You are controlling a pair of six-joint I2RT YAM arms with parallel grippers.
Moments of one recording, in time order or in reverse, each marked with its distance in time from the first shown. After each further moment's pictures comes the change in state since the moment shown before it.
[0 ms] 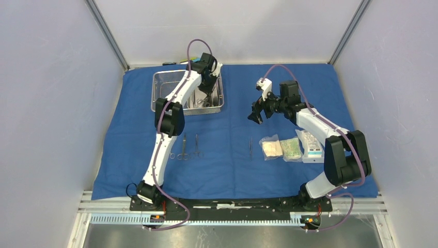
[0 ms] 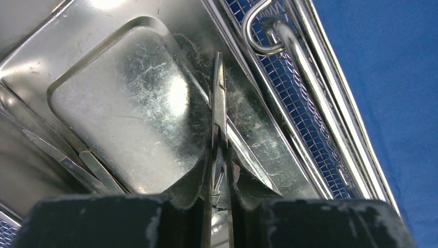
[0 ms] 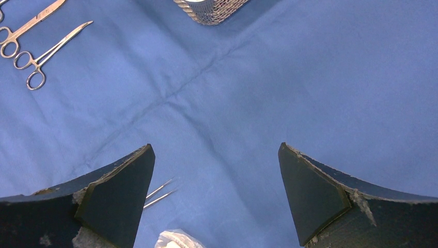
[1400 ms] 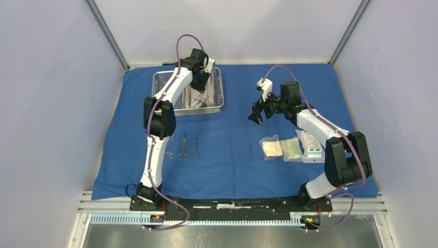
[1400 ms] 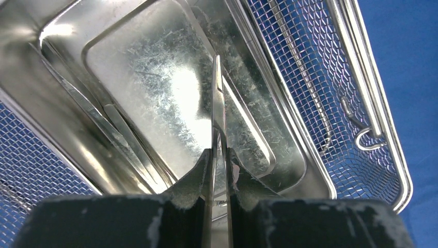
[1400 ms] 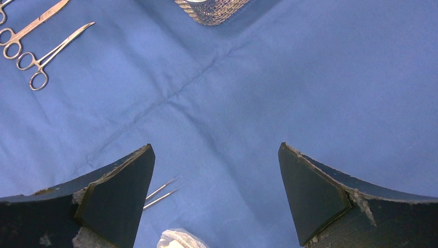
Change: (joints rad) left arm 0.040 -0.214 -0.224 0.024 0.024 0.010; right arm 0.000 -0.014 -0.017 0.011 0.000 0.008
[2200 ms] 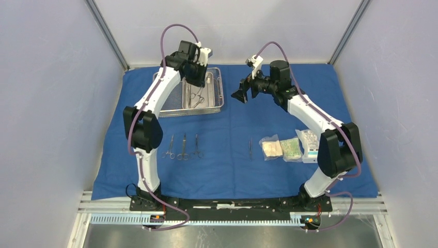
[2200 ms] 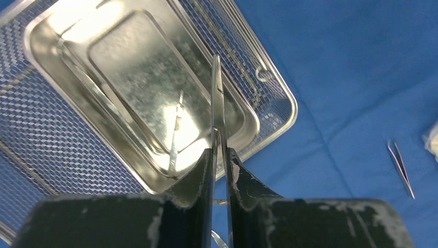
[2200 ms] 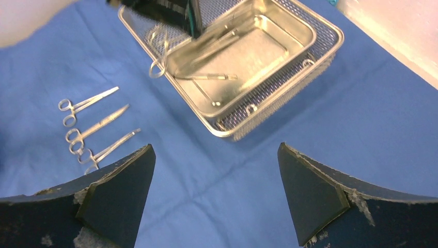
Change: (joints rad) left arm -0.002 -0.330 -0.186 0.045 0.141 0.006; right arm 0.089 0.110 0.293 0.097 -0.026 0.206
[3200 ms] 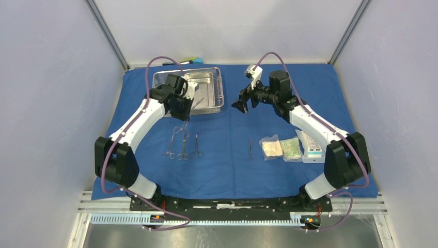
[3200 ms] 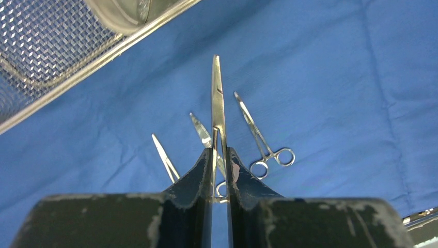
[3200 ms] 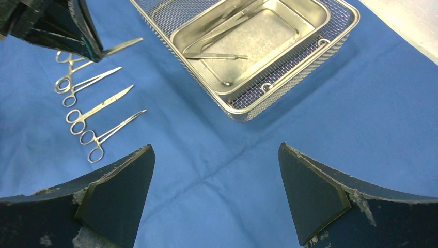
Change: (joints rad) left arm -0.004 -0.521 -0.760 0.069 -0.072 -0.043; right arm 0.062 -0.105 -0.140 0.039 0.064 -0.004
